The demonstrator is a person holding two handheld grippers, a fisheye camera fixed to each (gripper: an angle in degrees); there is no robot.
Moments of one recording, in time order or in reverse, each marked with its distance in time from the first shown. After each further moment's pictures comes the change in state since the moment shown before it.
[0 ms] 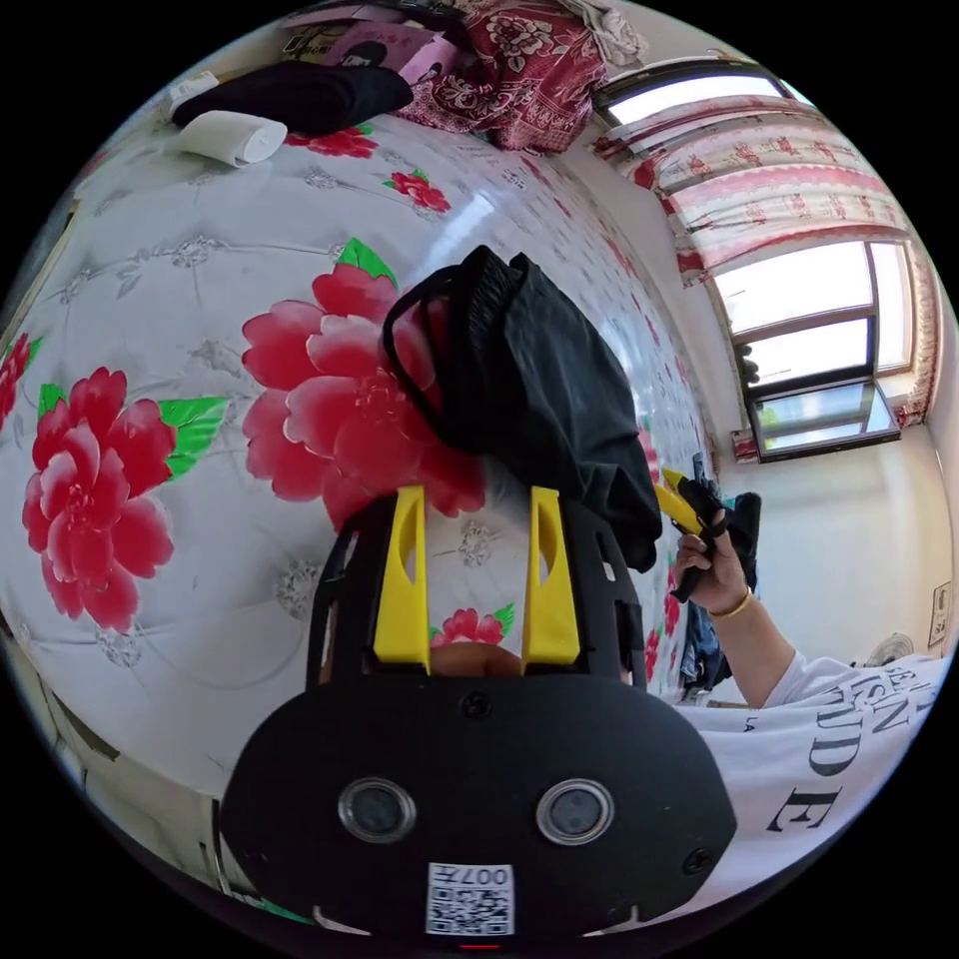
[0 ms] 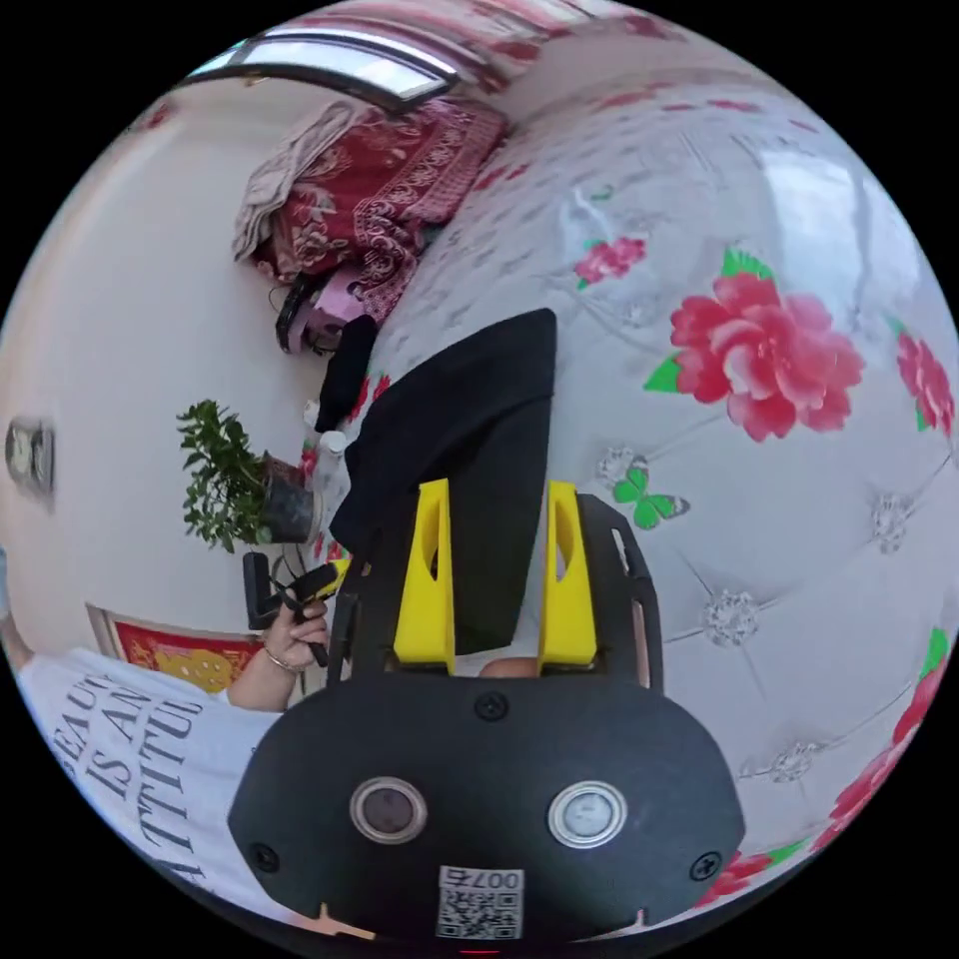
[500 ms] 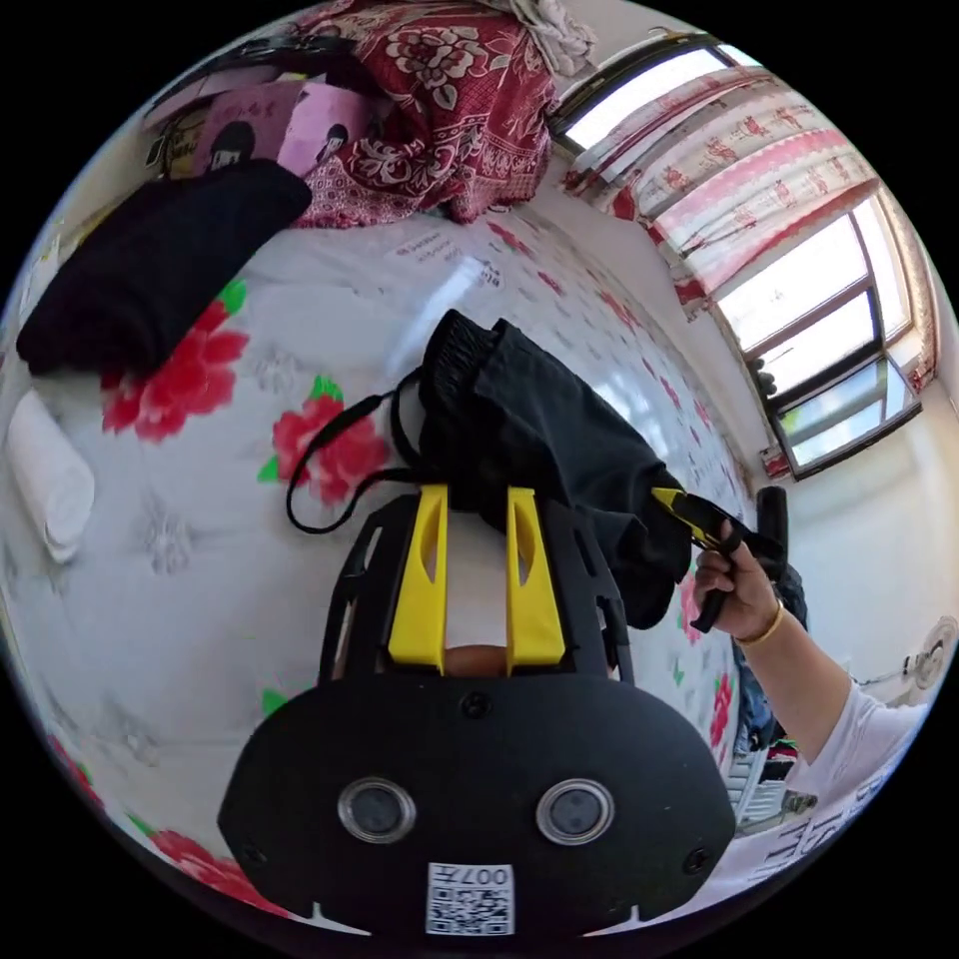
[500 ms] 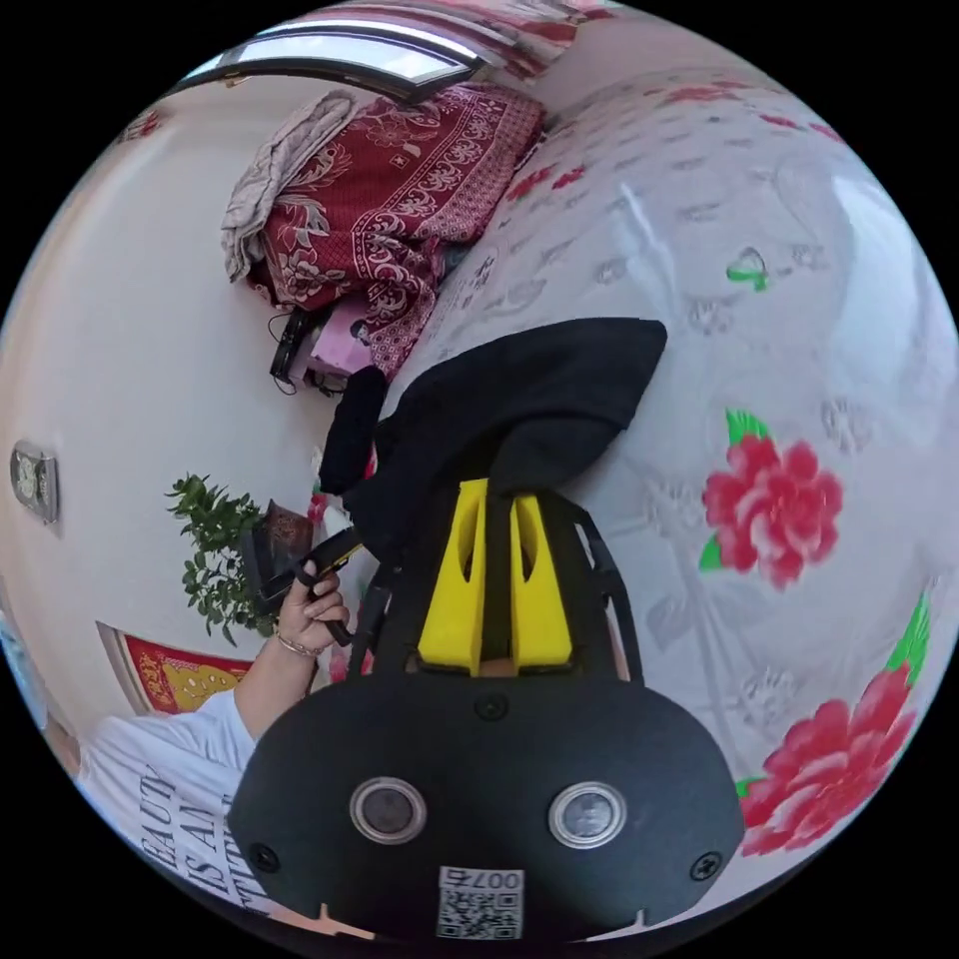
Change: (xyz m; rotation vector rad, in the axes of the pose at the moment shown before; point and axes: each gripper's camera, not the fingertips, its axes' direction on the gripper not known) left arm 0.036 -0.280 0.048 0.162 -0.159 0.140; right arm -0.087 -0.256 0.101 0.008 0.081 -0.172
